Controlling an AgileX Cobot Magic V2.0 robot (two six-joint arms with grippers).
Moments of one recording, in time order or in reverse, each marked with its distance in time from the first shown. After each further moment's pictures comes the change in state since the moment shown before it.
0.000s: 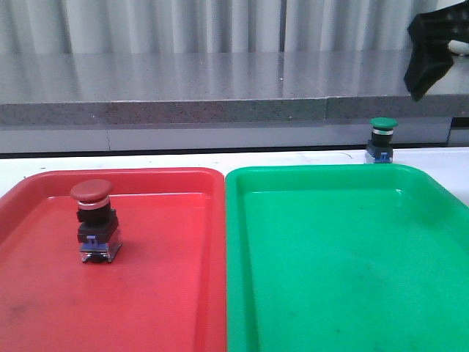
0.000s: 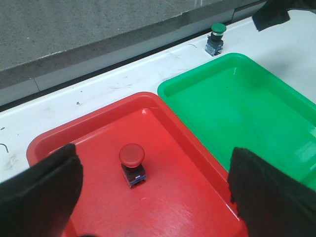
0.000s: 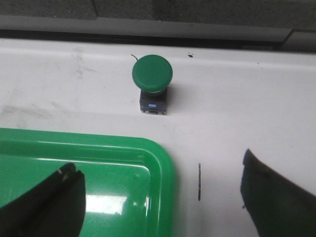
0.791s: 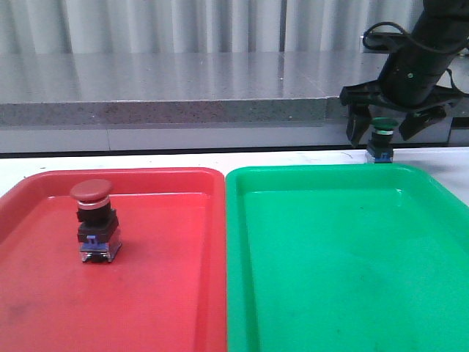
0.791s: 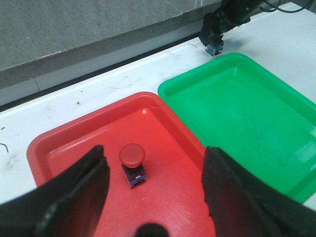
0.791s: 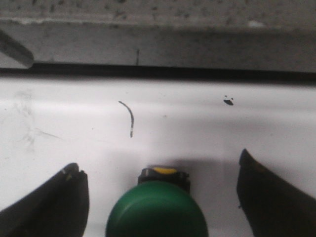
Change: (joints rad) left arm 0.000 0.000 0.000 0.000 0.000 0.000; right arm 0.000 0.592 -0.567 0.049 0.144 0.000
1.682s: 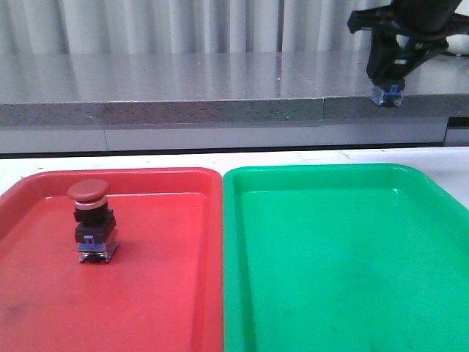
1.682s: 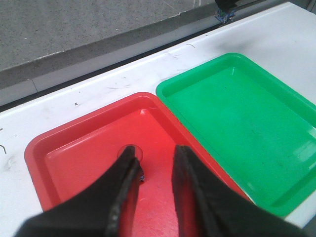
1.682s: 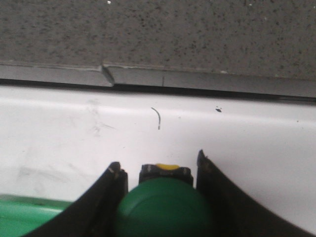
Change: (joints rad) left arm 0.000 0.000 0.000 0.000 0.000 0.000; right arm 0.031 -0.241 0.000 0.002 0.152 0.000
